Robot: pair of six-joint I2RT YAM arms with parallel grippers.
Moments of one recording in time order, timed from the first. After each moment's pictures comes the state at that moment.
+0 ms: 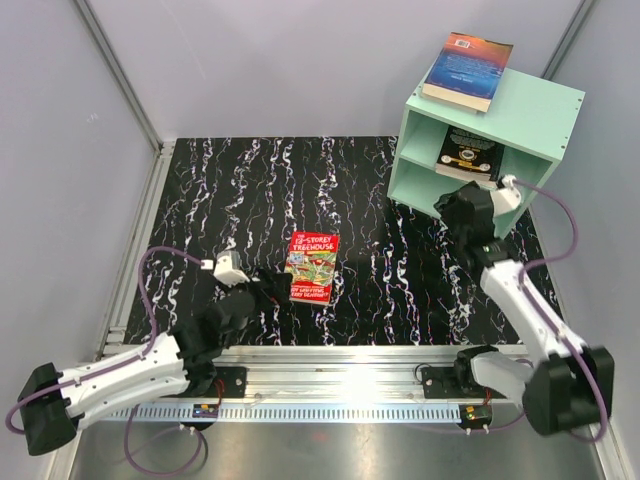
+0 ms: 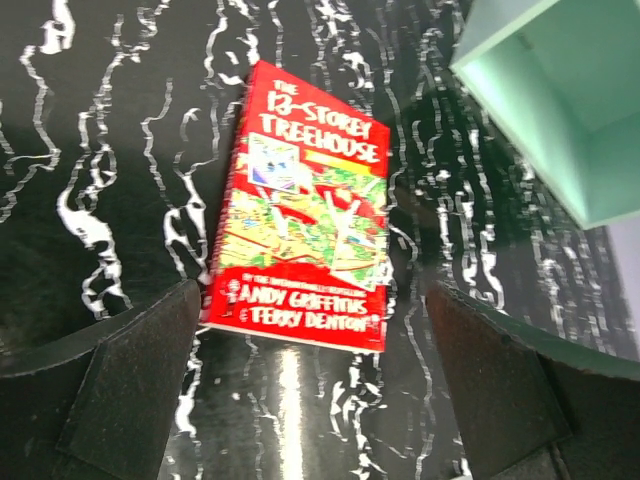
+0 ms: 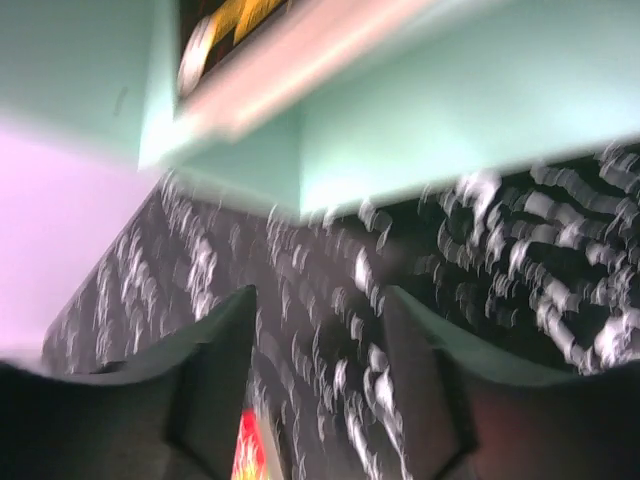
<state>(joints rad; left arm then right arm) -1.00 0.62 0.26 -0.04 -0.68 -0.92 0.20 1.15 0.84 -0.12 0.44 0.89</state>
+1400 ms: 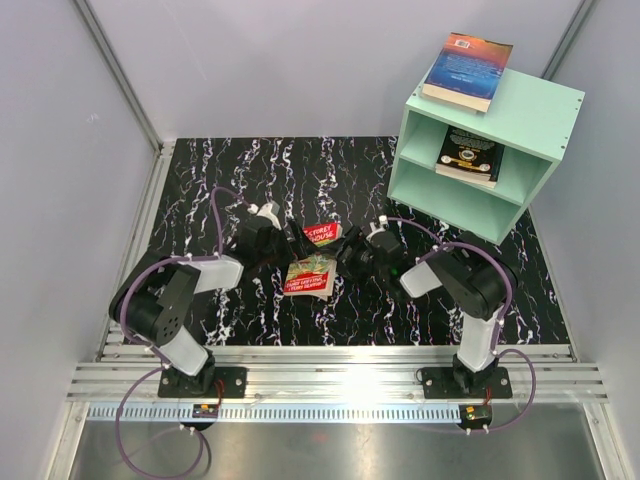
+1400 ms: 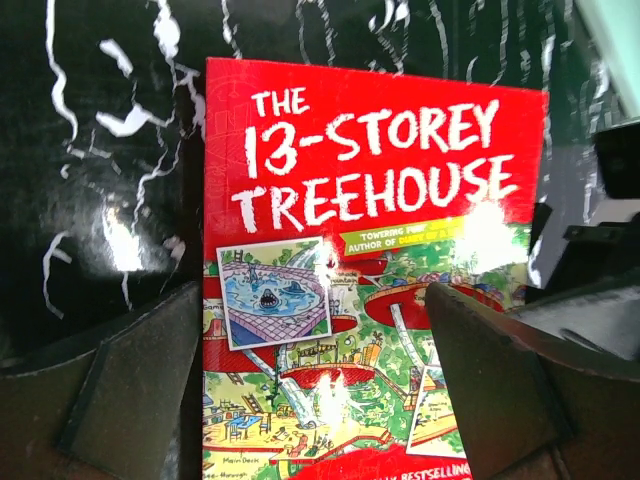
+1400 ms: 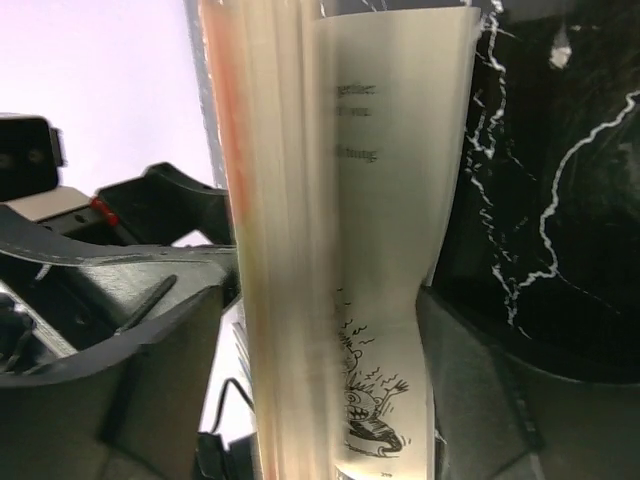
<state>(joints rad) -0.47 1.61 0.64 0.33 0.22 -0.74 0.63 1.88 0.62 0.87 -0.25 1.27</state>
